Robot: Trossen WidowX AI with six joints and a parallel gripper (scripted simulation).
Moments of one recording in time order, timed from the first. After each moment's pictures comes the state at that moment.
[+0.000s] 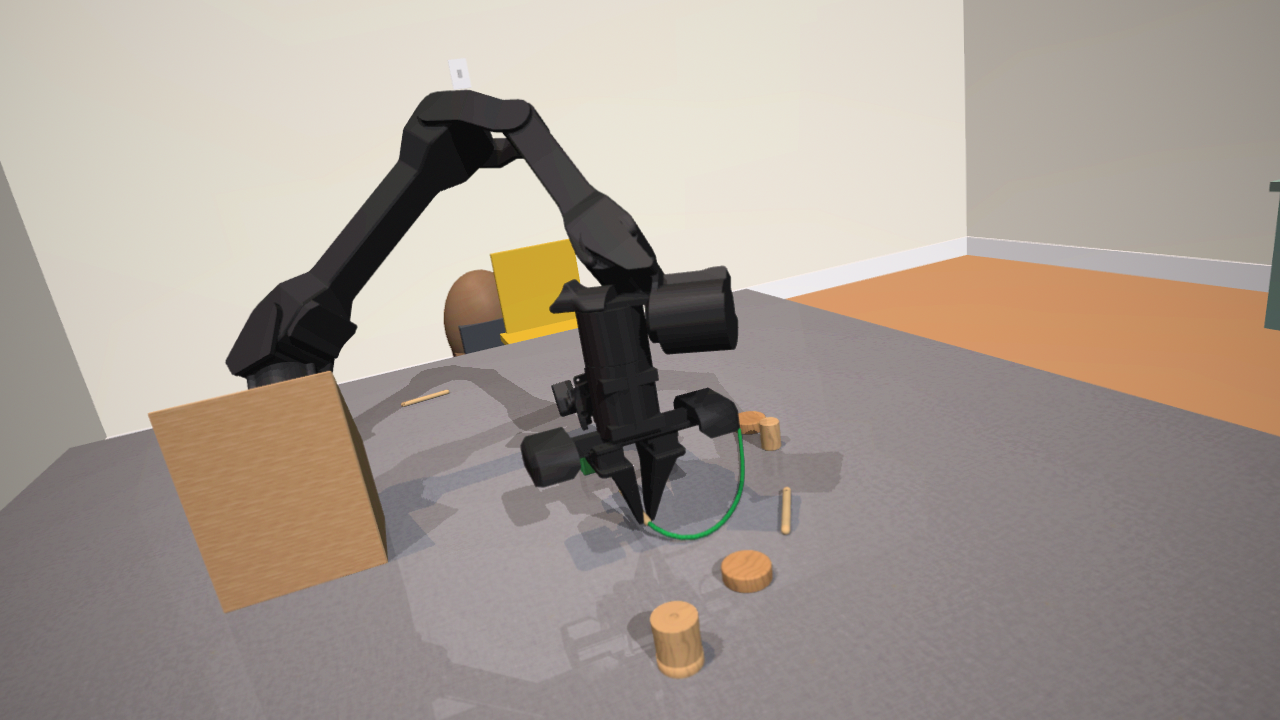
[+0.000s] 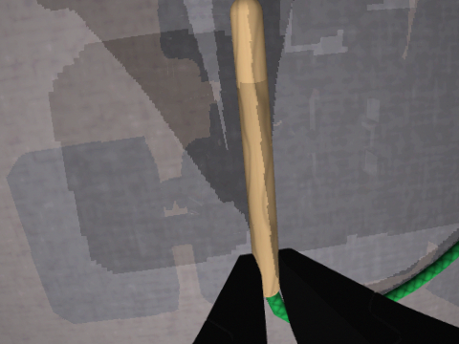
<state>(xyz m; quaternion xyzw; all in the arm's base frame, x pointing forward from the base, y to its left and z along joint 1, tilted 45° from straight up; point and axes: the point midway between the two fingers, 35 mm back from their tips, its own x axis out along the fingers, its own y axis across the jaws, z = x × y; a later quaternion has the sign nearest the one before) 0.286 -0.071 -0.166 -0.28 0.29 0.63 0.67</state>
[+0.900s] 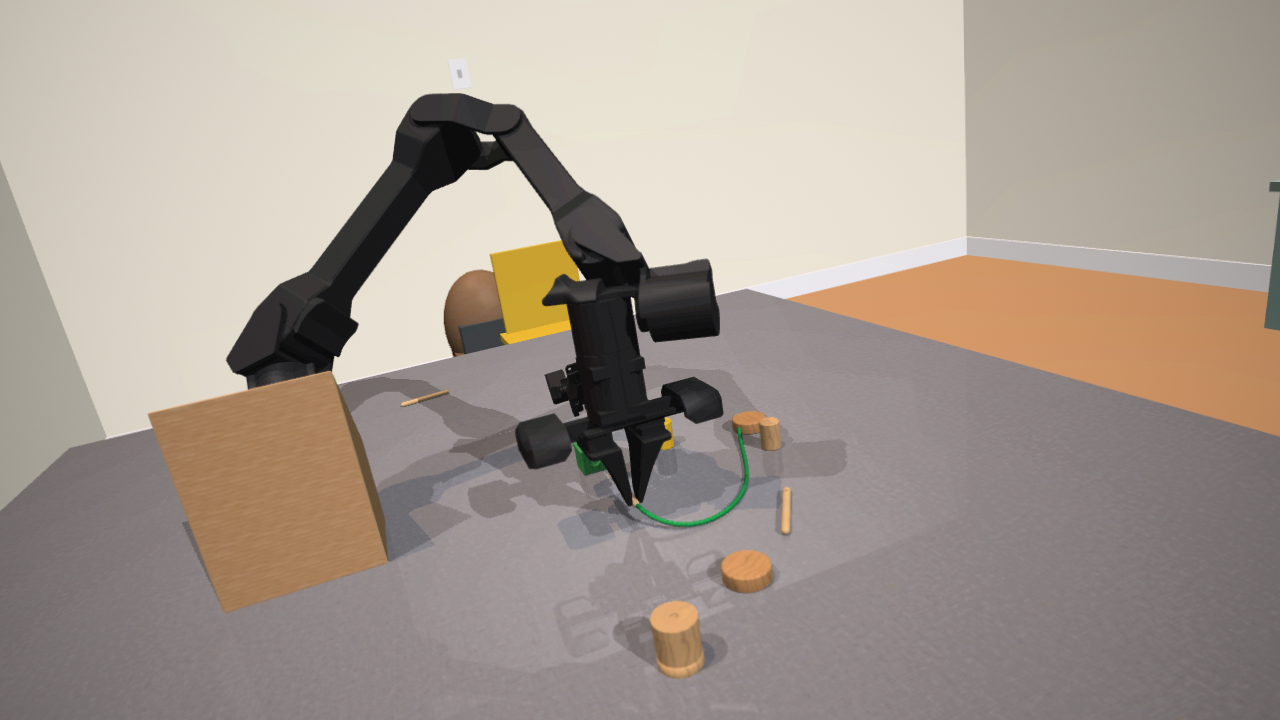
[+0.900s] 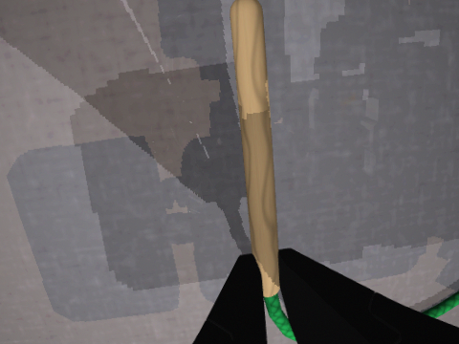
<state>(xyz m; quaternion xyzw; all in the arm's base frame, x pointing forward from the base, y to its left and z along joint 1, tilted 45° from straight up) 0.289 -0.045 -0.141 -0.28 0.29 0.63 0.67</state>
